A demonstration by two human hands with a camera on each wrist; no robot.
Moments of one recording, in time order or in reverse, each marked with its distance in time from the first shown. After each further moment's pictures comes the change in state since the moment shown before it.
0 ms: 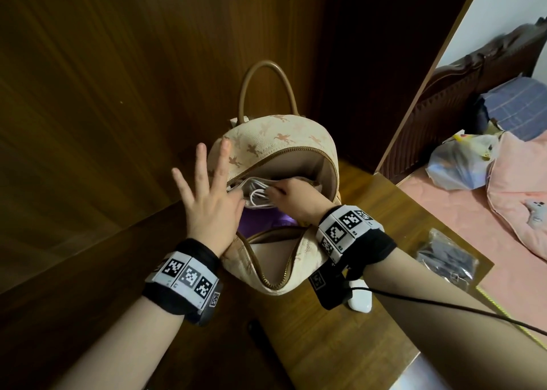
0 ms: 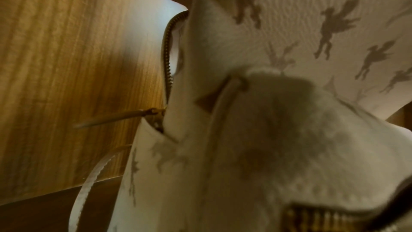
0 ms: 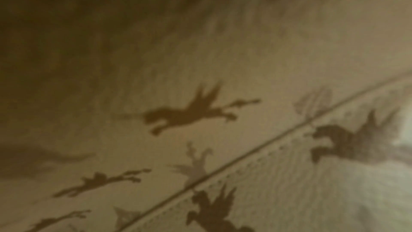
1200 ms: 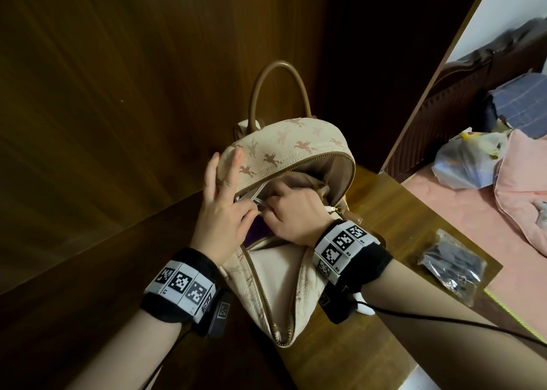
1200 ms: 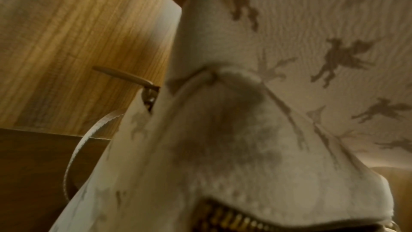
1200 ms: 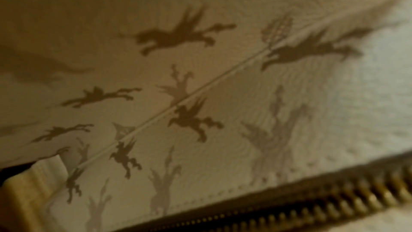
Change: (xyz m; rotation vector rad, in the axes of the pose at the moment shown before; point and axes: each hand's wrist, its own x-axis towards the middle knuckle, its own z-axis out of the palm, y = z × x) left_hand -0.008 -0.006 0.009 -0.490 0.155 0.289; right_hand -0.004 0.004 0.030 -0.480 0.174 -0.255
